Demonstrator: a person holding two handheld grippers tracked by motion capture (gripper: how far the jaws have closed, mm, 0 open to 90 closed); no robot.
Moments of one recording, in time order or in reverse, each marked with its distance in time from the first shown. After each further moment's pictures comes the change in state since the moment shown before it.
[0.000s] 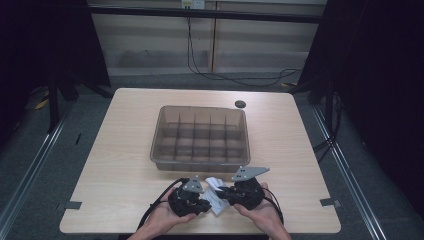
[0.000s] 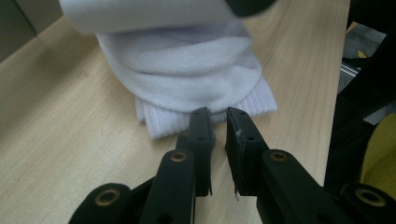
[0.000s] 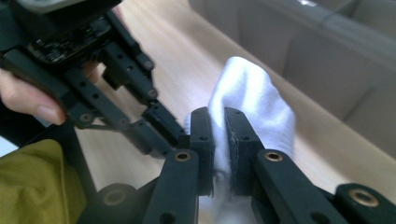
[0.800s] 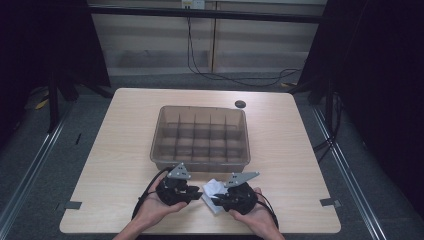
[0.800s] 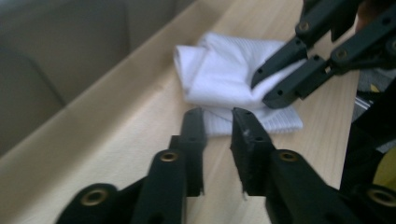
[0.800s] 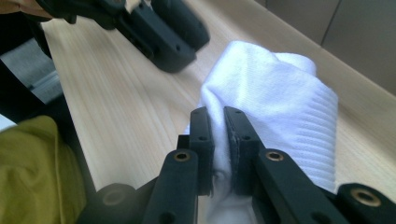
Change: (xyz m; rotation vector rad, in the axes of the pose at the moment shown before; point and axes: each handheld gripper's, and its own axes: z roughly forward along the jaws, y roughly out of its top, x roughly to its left) left arm 0.024 0.004 -0.037 -0.101 0.074 -0.092; right arm 0.002 -0.014 0.023 0.073 0.029 0.005
